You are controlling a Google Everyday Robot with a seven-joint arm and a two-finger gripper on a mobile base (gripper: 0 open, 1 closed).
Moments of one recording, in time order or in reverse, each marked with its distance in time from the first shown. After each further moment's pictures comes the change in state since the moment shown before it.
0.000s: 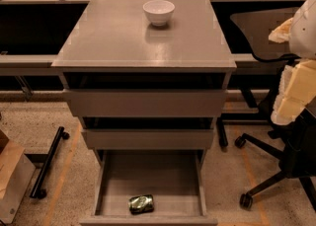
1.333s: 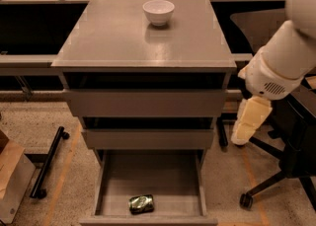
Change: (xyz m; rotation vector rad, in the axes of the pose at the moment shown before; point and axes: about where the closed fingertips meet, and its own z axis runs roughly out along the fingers) arm -0.003 0.006 0.114 -0.096 -0.018 0.072
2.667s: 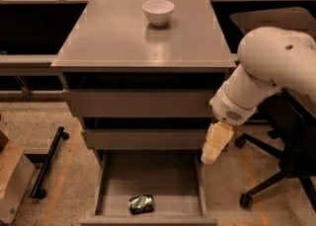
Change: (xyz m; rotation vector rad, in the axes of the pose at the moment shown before) arm -0.028 0.023 0.103 -0.127 -0.049 0.005
